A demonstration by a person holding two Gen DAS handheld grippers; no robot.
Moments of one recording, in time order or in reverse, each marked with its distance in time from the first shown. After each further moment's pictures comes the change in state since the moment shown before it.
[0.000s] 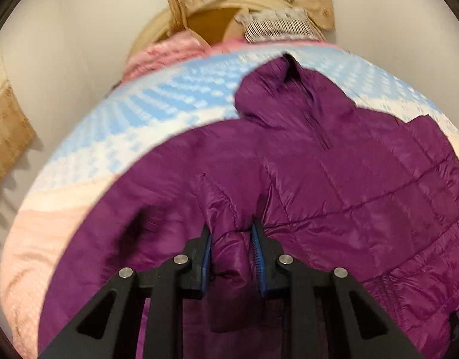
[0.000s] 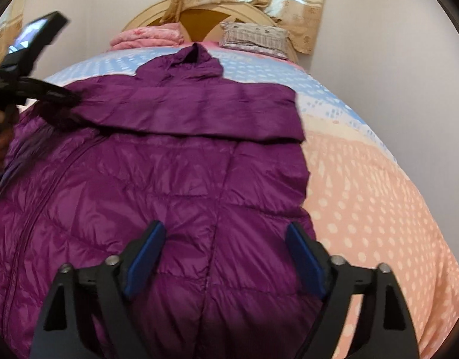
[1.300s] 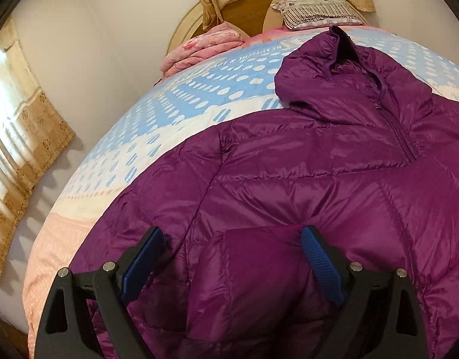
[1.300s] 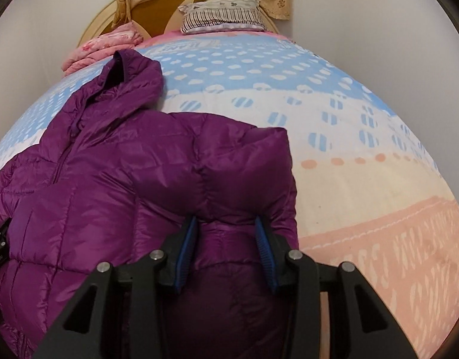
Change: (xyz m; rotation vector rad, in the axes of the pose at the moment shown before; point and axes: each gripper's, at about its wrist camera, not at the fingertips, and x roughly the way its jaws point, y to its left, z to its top) left arm 0.101 -0.021 0.025 -0.008 0.046 0.275; right arm 0.162 -0.062 0.138 0.199 0.101 0.028
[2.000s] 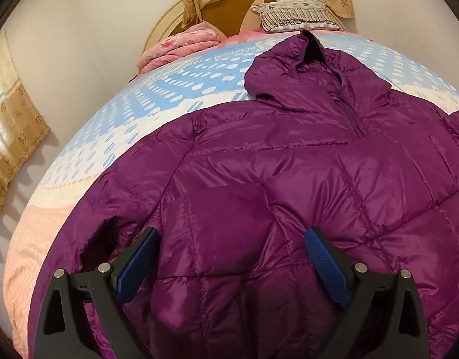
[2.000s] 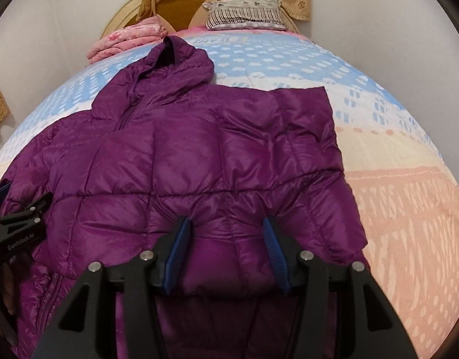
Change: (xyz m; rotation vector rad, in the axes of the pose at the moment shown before) left arm -0.025 0.005 -0.025 -0.012 0.001 -0.159; right arm -0.035 0.050 -0.045 -0.043 0.008 0.078
